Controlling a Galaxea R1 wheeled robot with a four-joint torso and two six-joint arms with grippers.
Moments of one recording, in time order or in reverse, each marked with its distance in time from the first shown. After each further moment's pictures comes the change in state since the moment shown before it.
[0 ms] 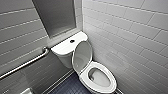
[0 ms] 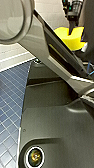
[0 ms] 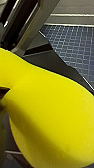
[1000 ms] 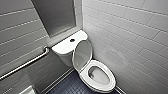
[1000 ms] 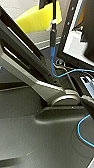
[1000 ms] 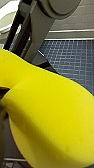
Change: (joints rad) left arm 0.105 0.175 -0.194 0.092 0.000 0.019; right arm 0.023 -0.185 0.285 -0.011 0.021 -0.001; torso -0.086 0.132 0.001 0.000
